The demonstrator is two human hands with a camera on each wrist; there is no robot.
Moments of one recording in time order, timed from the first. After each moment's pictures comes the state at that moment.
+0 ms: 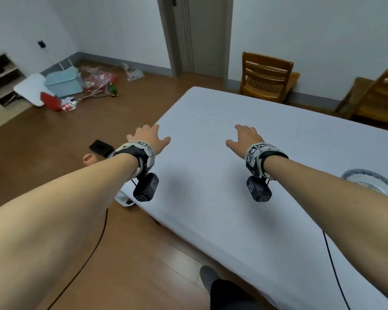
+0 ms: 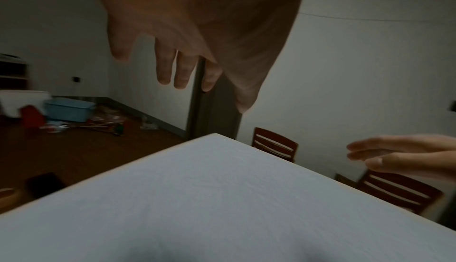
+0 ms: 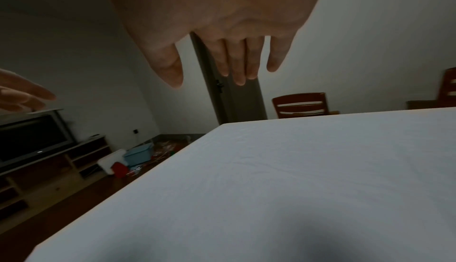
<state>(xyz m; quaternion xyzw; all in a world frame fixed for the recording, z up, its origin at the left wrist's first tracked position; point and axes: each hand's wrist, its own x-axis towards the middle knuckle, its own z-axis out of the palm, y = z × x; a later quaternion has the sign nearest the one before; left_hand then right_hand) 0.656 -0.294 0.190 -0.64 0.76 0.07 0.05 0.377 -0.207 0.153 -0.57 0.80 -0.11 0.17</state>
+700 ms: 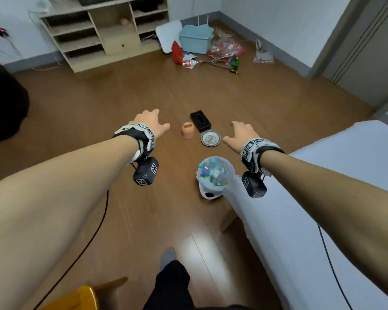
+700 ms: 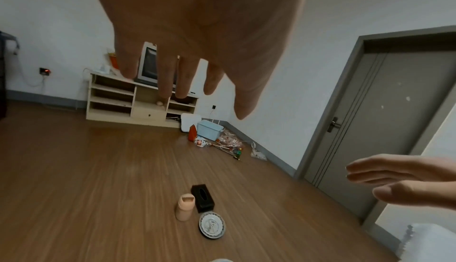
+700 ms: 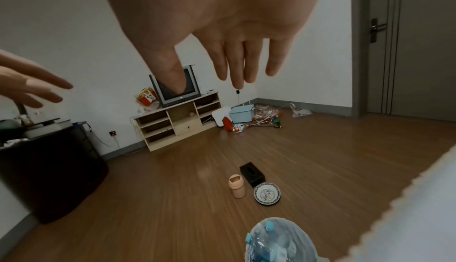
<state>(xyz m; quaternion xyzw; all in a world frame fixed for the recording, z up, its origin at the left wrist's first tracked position) 1.188 -0.431 0.145 -0.84 0.52 0.13 -0.01 0.914 -0.502 0.109 -0.79 0.58 -0.01 0.19</state>
